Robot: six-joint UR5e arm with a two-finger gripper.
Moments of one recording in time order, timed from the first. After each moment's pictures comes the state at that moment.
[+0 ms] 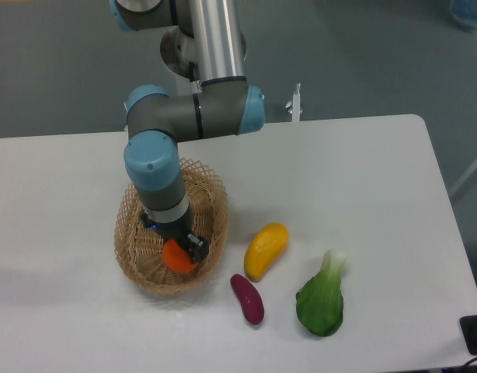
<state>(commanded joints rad) 2.12 -1.97 -1.78 -0.87 1.62 0.81</state>
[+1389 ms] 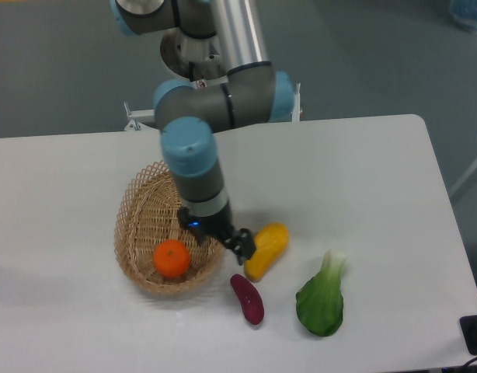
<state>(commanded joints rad) 2.37 -1.92 -1.73 -0.83 1.65 0.91</state>
